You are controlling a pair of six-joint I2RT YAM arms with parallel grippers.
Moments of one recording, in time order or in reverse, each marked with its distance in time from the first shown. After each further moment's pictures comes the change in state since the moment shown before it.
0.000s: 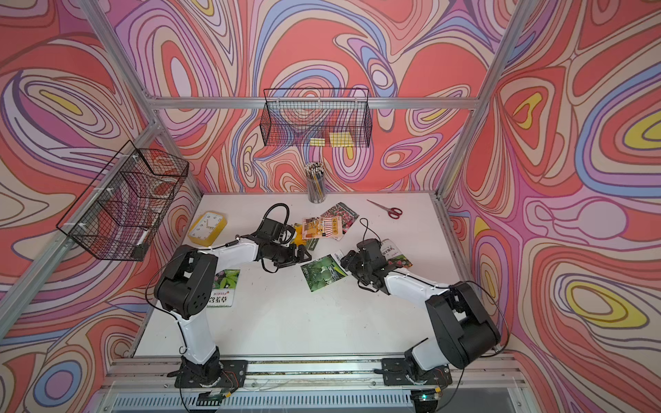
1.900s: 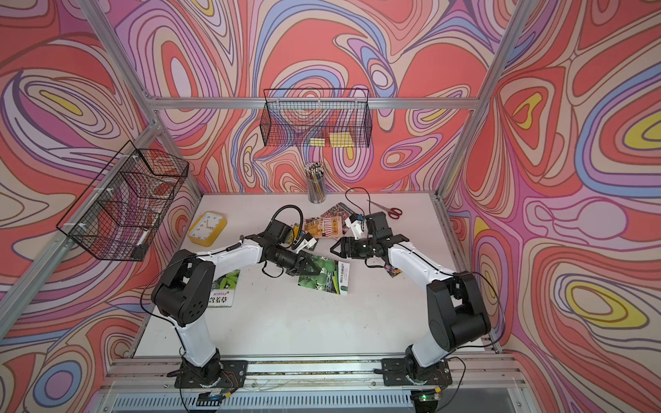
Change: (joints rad) left arm -0.085 -0.048 0.046 -0.154 0.509 0.153; right arm -0.113 0.079 0.318 -0.272 -0.520 -0.695
